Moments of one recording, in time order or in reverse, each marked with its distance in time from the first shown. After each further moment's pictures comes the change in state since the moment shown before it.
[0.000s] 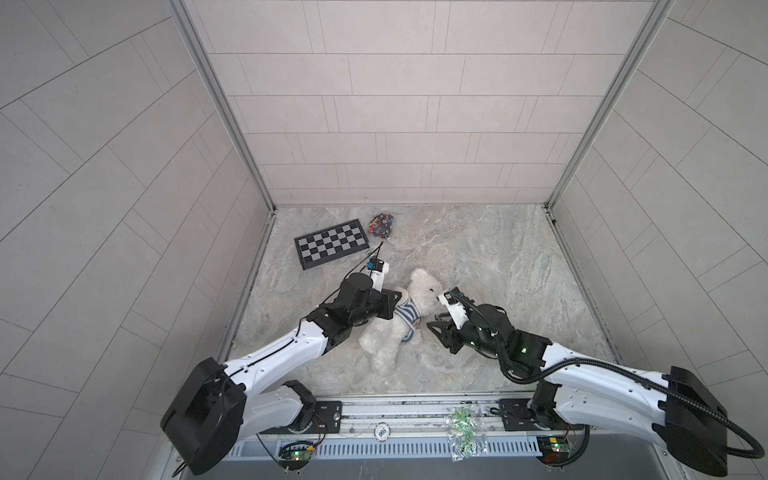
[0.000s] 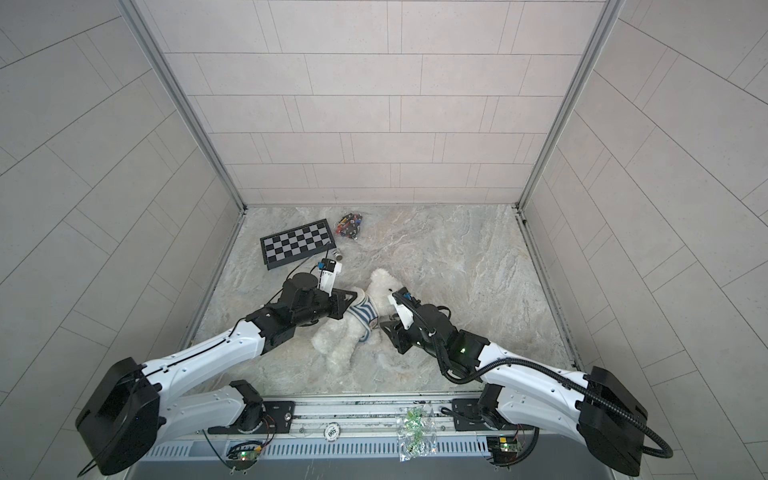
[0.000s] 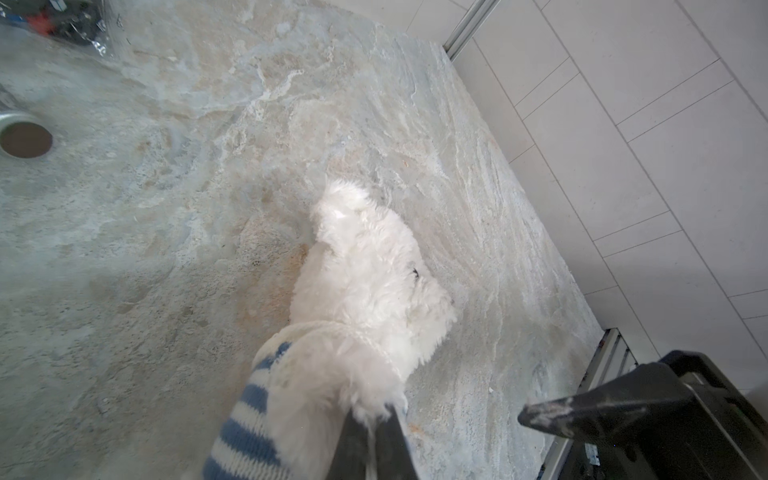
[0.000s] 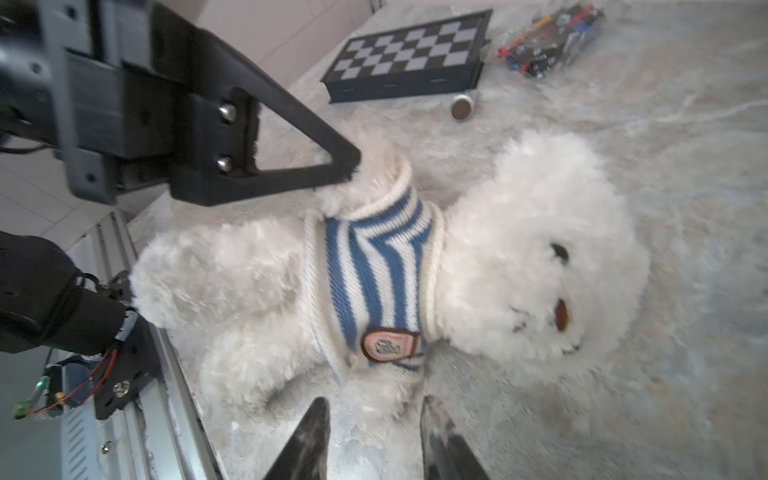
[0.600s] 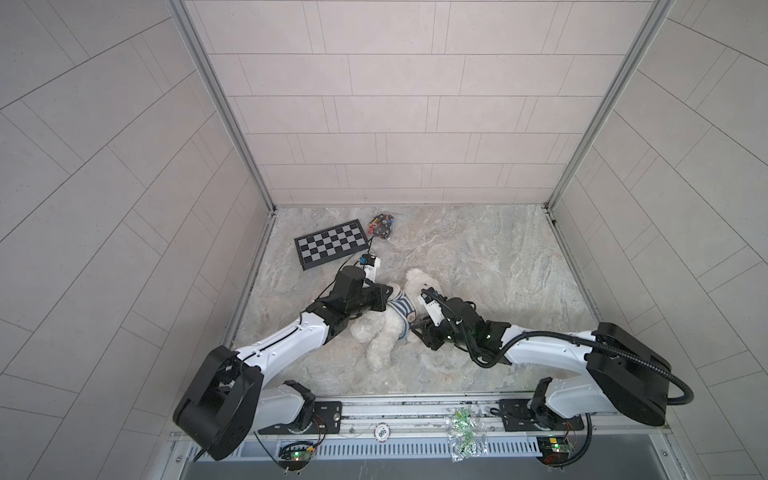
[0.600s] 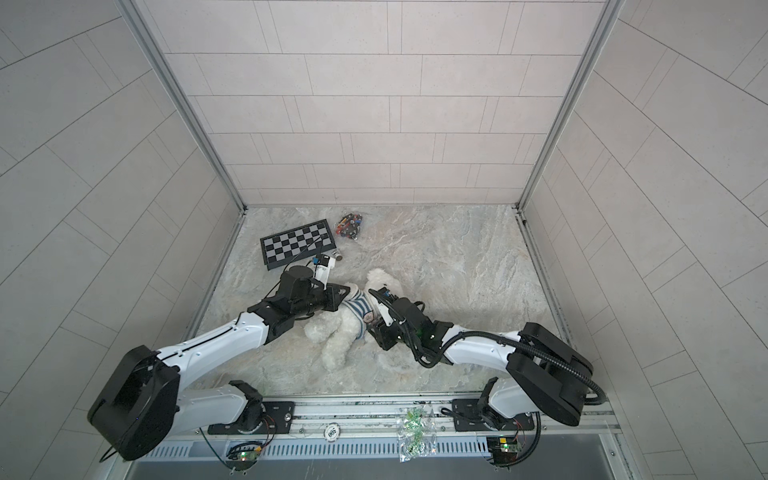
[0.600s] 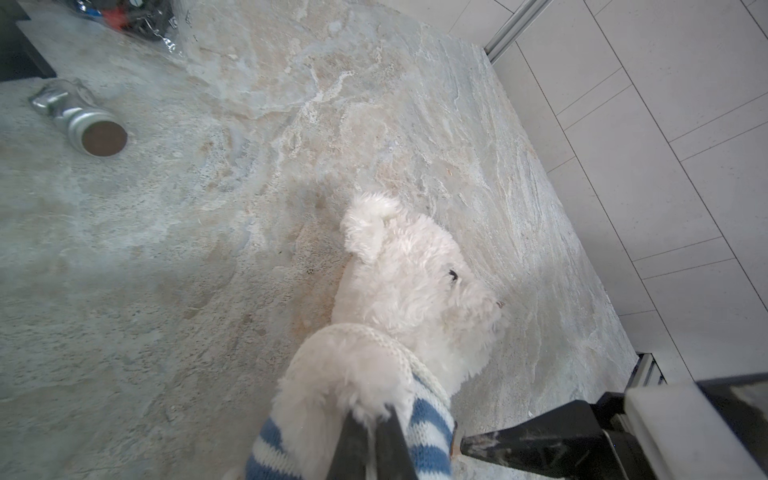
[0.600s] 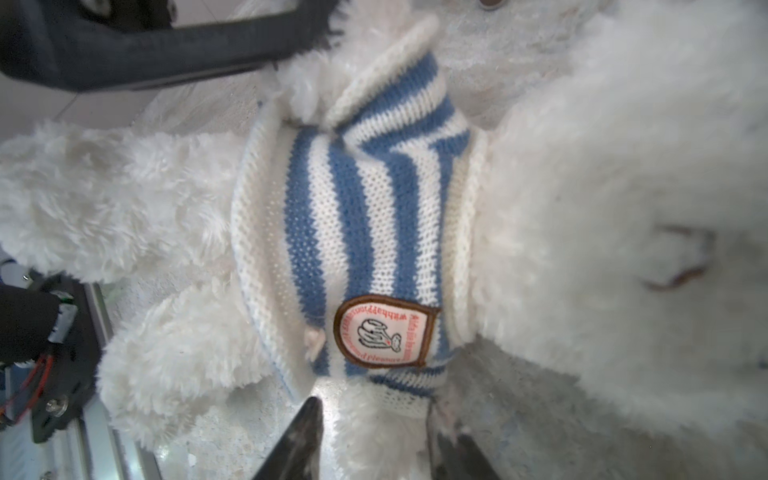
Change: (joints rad) left arm 0.134 0.073 0.008 0.024 0.061 0.028; right arm -0.003 0.388 0.104 0.161 -0.069 0.029
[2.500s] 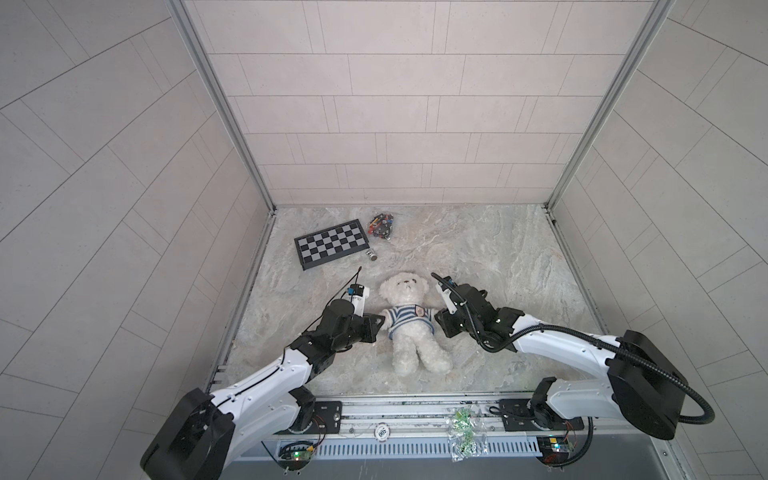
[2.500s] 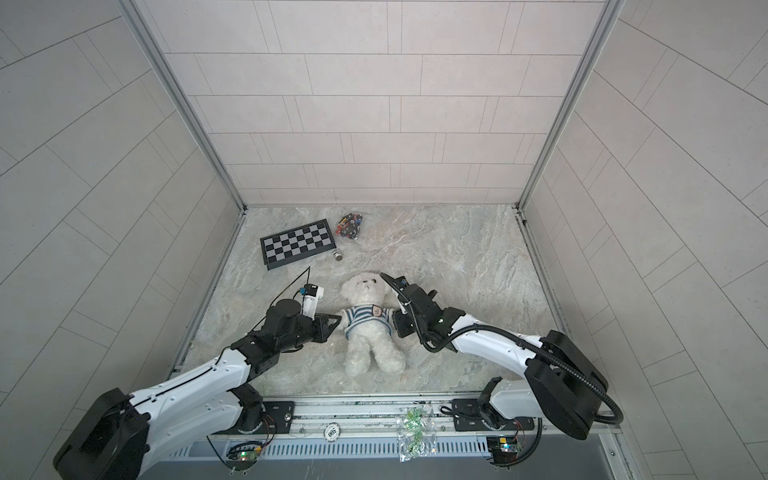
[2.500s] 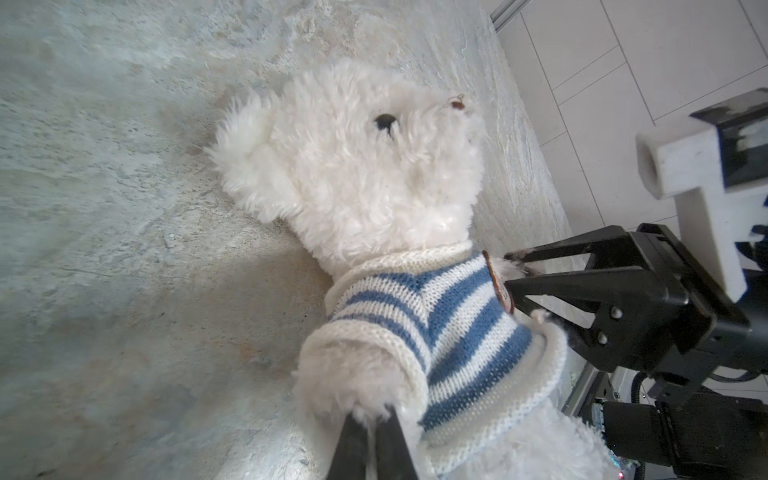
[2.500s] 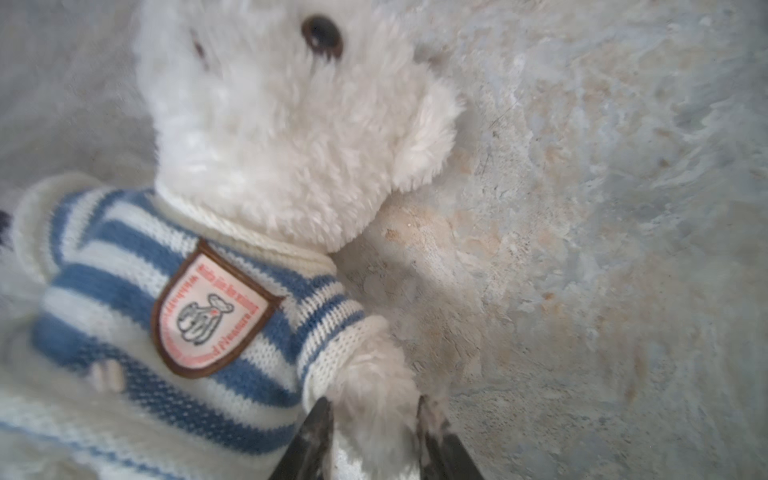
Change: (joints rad) left arm -0.076 -0.302 -0.321 0.043 -0.018 -0.146; right arm -0.128 -0.108 0.108 -0.402 0.127 -0.028
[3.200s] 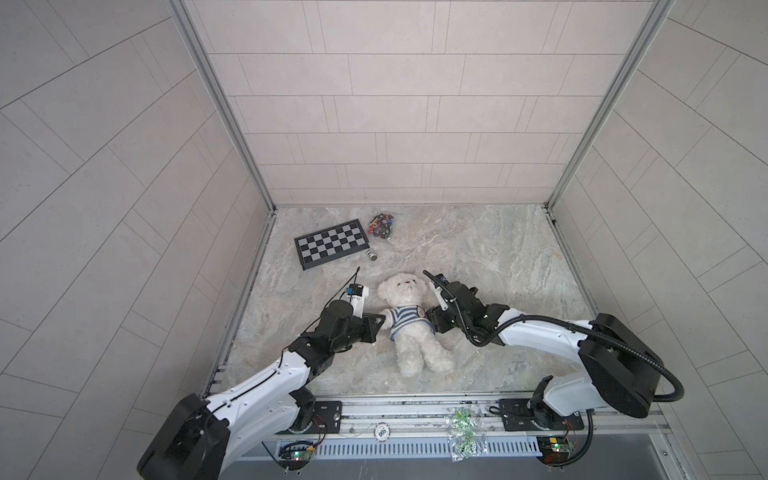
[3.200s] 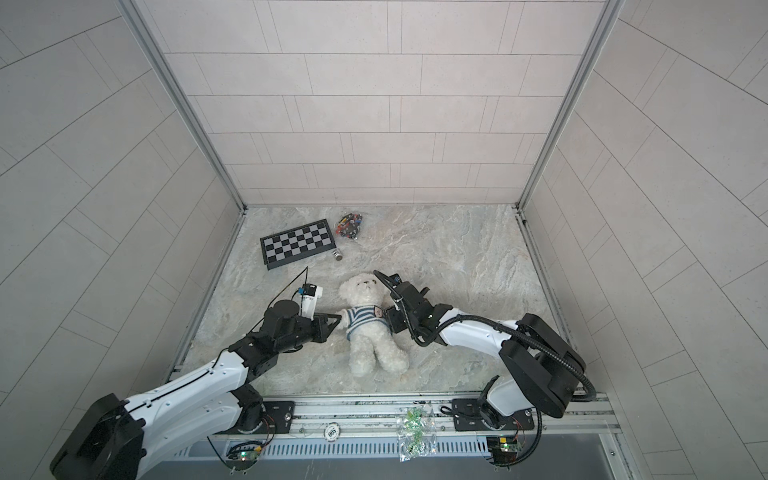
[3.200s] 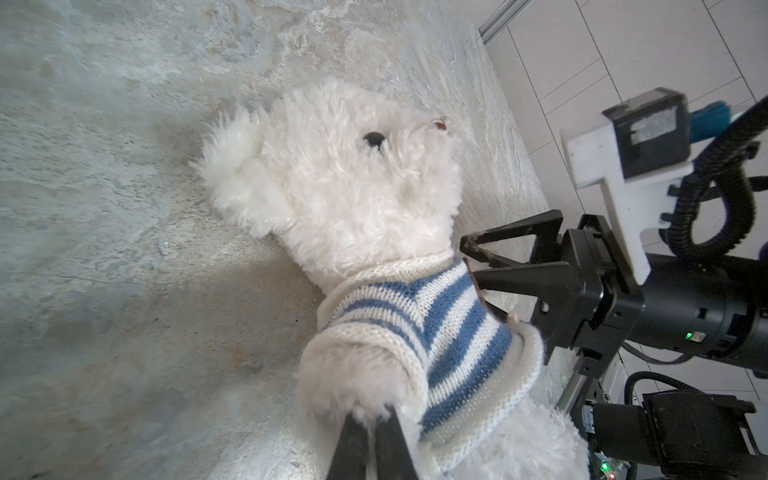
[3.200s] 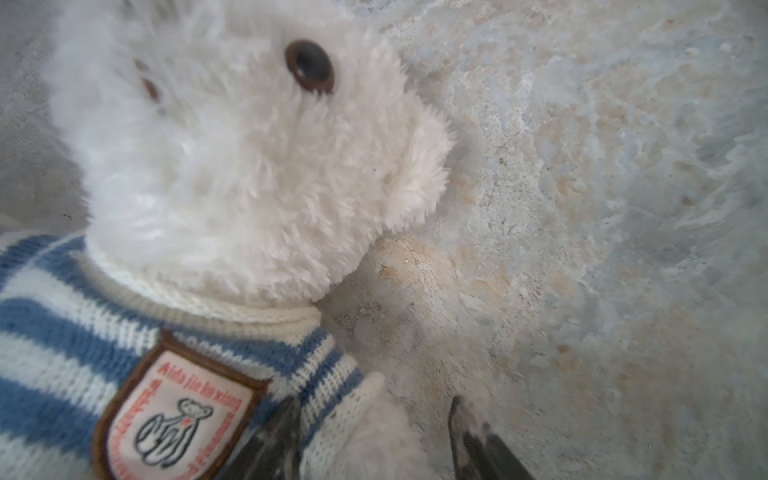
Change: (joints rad) left arm -0.005 -0.014 -0.001 0.000 -0.001 -0.005; right arm 0.001 0.175 0.045 0.097 0.043 -0.019
